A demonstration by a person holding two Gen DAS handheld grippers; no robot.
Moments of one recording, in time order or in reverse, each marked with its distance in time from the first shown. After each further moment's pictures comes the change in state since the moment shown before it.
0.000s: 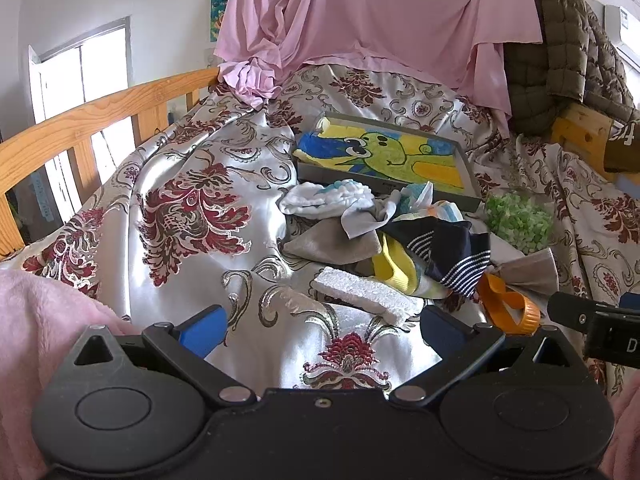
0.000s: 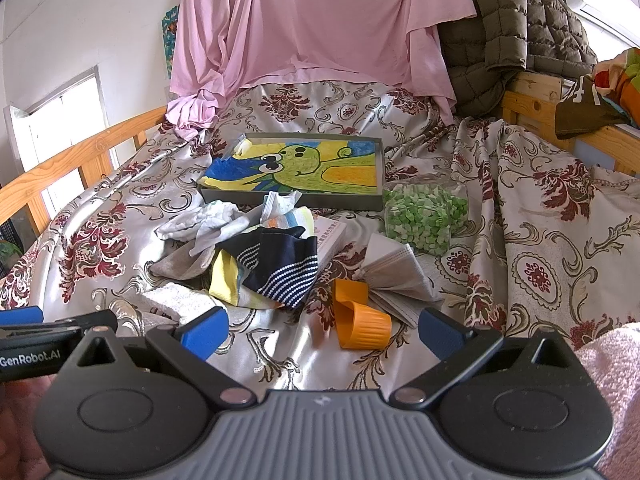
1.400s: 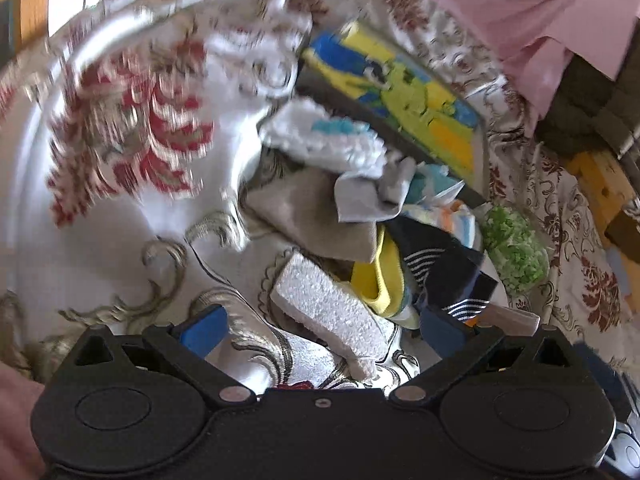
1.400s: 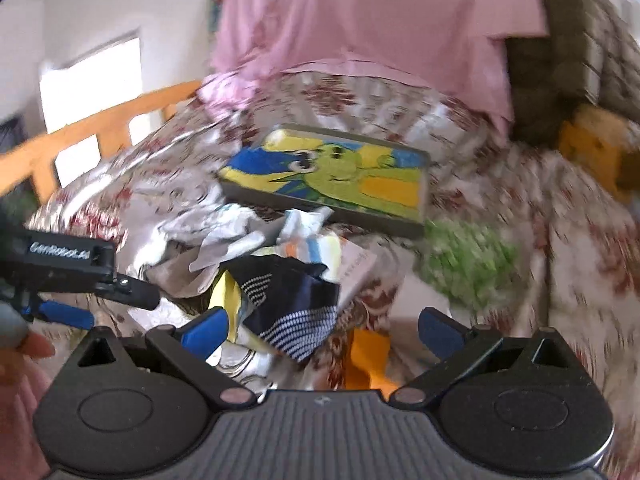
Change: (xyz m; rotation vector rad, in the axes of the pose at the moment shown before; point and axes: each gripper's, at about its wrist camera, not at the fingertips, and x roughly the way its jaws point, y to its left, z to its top) left arm 0.124 0.034 0.055 -0.379 0.385 -0.187; right arm 0.068 0.014 0.054 -0.204 0.032 0.090
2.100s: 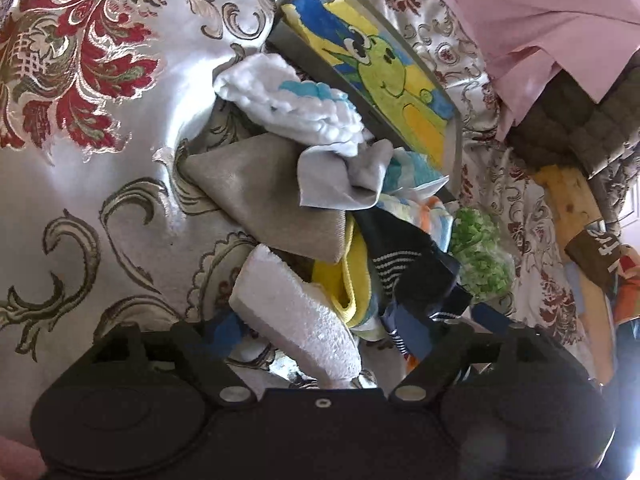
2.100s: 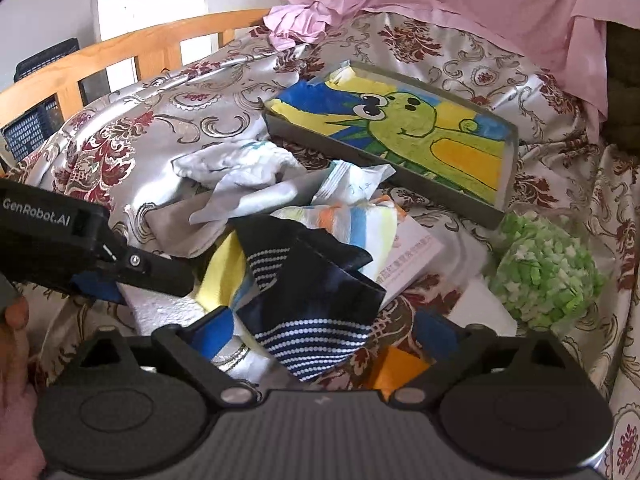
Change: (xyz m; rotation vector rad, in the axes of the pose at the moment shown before) left arm 0.052 0.004 0.006 -0.094 0.057 -0.194; right arm 0.086 -0.006 0.006 -0.146 0.163 0.167
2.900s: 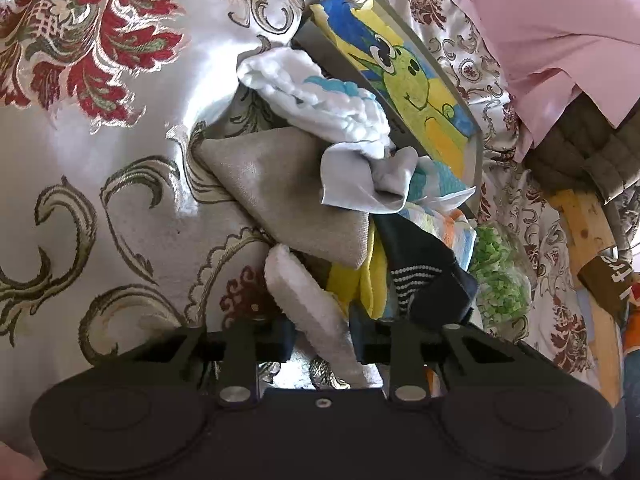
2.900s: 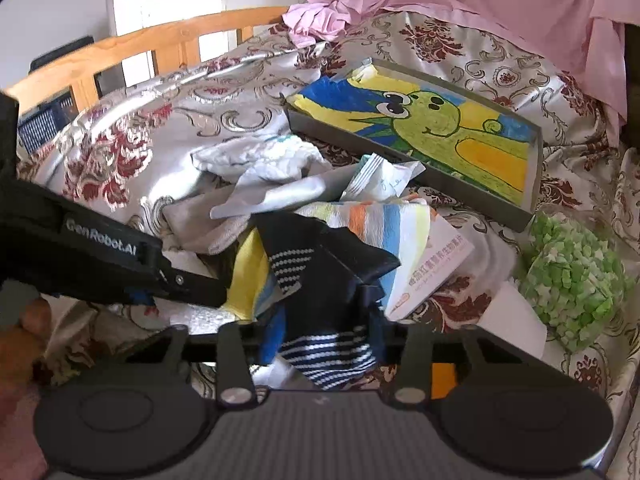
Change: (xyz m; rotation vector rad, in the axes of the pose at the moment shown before) left arm 0.015 0.007 -0.006 -0.075 -0.041 0.034; right arm 0.011 0.013 -0.002 -0.034 -0.003 0.034
